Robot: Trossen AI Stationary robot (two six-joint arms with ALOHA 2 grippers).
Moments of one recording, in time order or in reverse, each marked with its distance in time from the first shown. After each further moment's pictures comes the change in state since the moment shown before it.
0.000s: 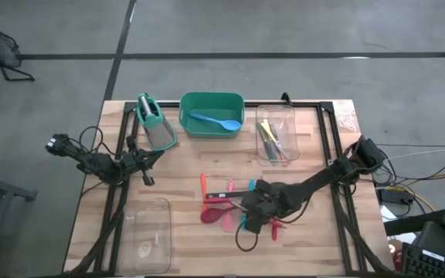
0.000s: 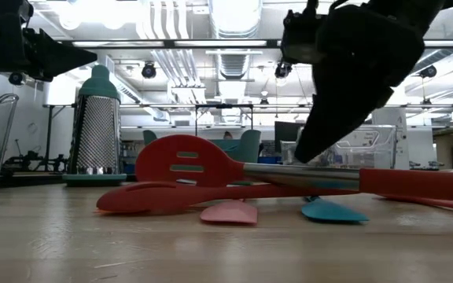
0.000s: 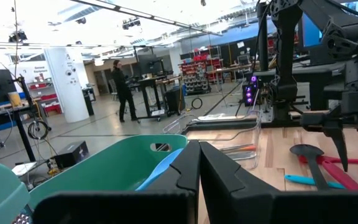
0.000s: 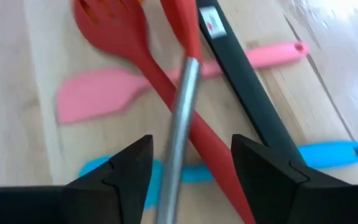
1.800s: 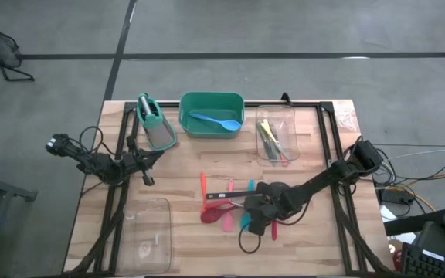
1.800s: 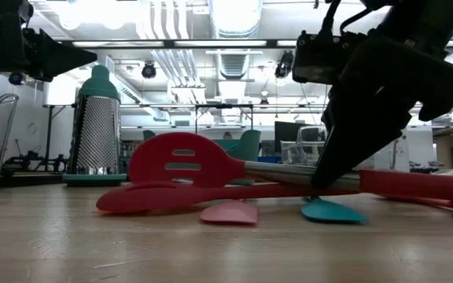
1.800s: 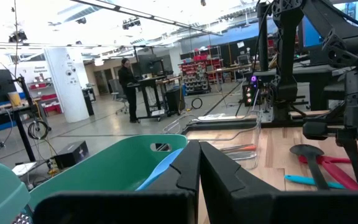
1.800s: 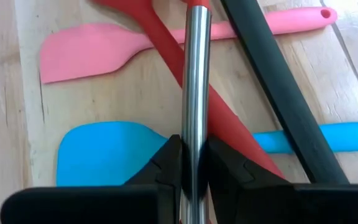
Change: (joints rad) left arm 0.000 0.000 0.000 0.000 0.000 0.000; right arm 0.018 0.027 -0.067 0.077 -0.022 -0.045
